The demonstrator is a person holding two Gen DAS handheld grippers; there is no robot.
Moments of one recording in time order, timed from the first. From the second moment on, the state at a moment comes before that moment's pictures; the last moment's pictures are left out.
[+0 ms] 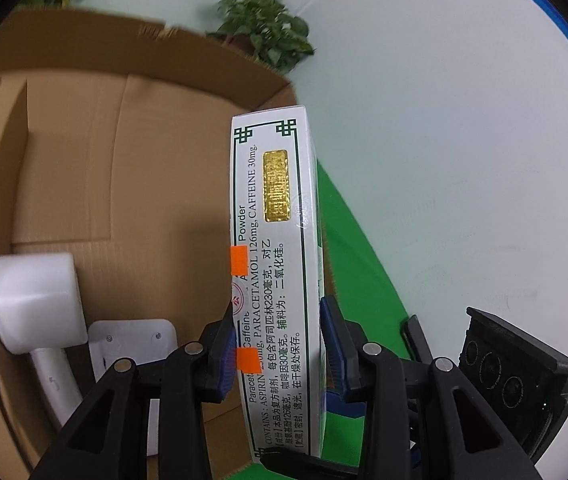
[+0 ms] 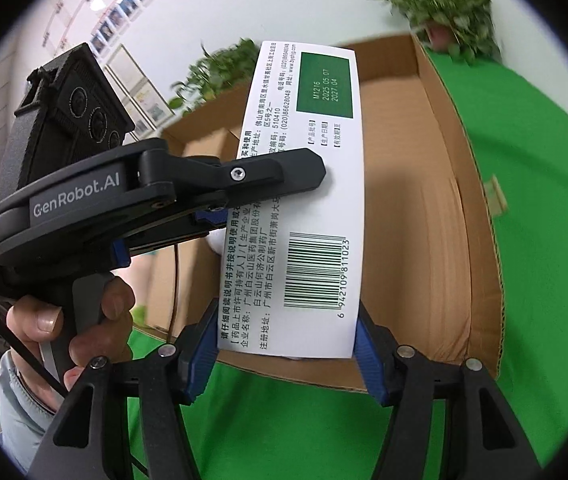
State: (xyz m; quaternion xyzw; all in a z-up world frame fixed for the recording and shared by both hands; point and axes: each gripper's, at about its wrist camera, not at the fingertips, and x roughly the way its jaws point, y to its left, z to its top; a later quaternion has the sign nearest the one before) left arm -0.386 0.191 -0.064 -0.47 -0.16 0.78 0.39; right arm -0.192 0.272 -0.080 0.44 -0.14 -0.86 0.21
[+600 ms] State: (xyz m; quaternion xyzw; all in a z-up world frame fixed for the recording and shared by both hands) left arm -0.401 0.204 -0.127 -0.52 -0.13 0.77 0.35; right arm -0.209 0.258 -0.131 0.50 -0.05 -0.85 0.13
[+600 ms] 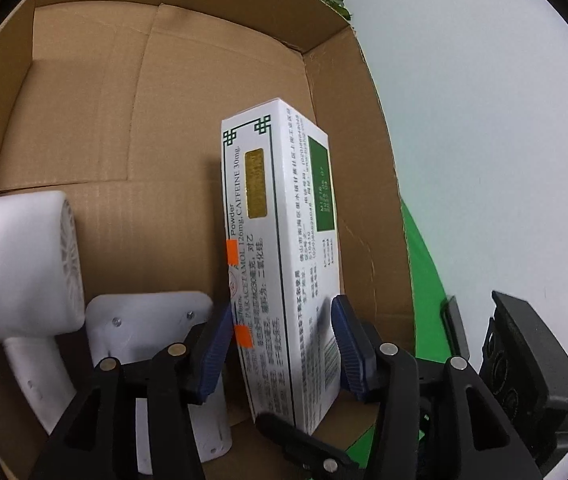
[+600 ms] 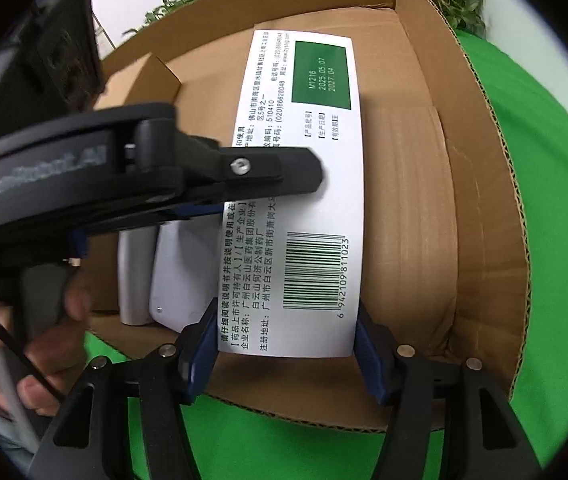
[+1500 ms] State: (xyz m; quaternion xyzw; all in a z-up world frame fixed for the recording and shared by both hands) left arm -0.270 0.065 -0.009 -0.22 0.02 0.97 0.10; right arm -0.143 0.256 -0.084 0.32 -0.03 -0.94 0.10
